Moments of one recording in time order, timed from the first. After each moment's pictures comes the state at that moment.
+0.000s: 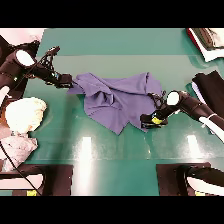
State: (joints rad) left arm -0.07 -1.47 1.40 1.13 -1.17 -1.40; right arm 0.32 -1.32 0.87 -1.22 1.18 1.77
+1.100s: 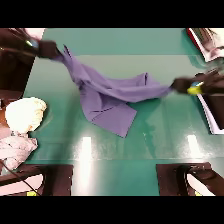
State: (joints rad) left arm -0.07 -1.34 1.78 1.13 -1.24 -1.39; right arm 0.10 -0.89 1.16 -1.31 1.12 1.74
